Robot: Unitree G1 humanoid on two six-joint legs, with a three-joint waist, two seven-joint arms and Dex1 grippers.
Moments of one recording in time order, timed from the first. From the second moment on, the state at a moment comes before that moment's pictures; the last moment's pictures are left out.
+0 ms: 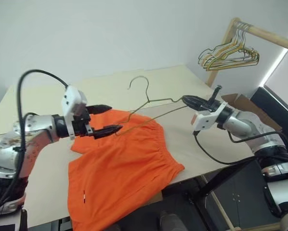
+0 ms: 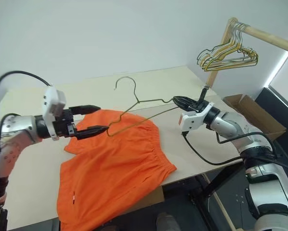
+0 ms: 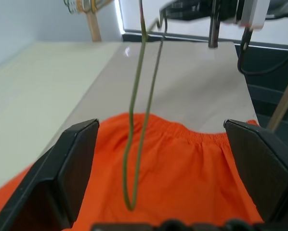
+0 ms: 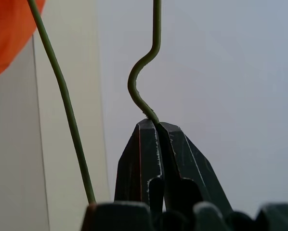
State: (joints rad) left arm -0.41 0.83 0.08 -0.28 -0.67 0.68 -0.91; right arm -0.73 -0.77 0.24 0.53 -0.48 -0.83 0.21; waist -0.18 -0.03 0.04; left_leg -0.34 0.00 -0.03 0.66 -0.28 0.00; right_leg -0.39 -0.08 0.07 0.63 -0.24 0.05
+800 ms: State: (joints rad) left arm -0.46 0.76 0.00 -0.10 -0.51 0.57 -1.03; right arm -0.75 -0.73 0.21 0.46 -0.29 -0.85 0.41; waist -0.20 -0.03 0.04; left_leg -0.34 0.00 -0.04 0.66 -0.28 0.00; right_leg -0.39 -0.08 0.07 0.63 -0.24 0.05
